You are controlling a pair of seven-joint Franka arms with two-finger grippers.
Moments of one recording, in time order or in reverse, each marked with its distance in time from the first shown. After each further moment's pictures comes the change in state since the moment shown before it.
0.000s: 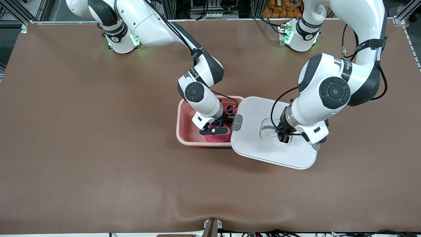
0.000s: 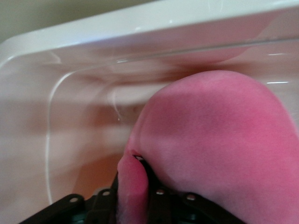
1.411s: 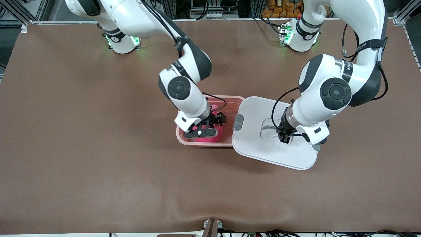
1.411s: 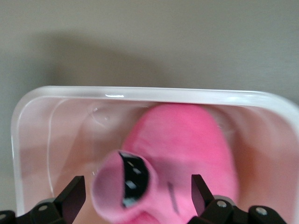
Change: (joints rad) left arm 0.003 0.000 0.002 -0.005 0.000 0.000 0.016; right arm -0.094 -0.182 -0.048 0.026 -0.100 -0.346 -0.089
